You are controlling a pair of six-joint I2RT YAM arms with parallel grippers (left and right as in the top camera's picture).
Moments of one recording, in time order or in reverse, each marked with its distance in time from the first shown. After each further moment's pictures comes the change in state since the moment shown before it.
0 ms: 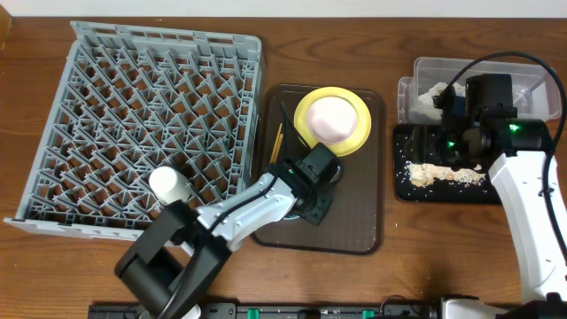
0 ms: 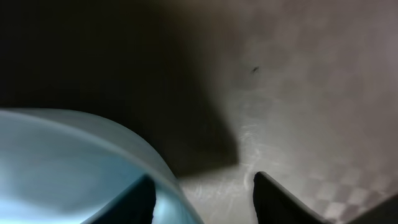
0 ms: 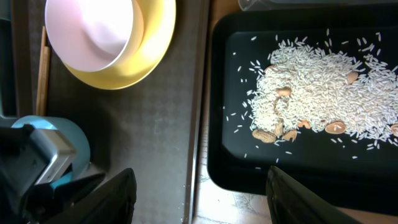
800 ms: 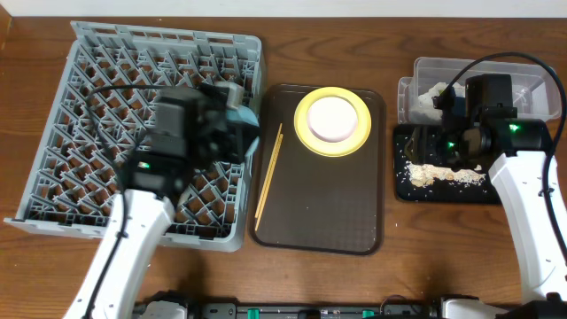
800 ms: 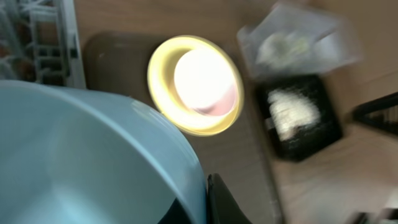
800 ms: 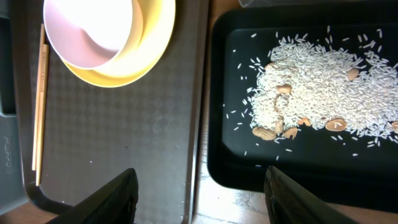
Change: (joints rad) left arm 0.619 -0.534 0.013 0.012 0.420 -0.001; right arm 0.000 0.000 0.000 -0.007 0.000 0.000
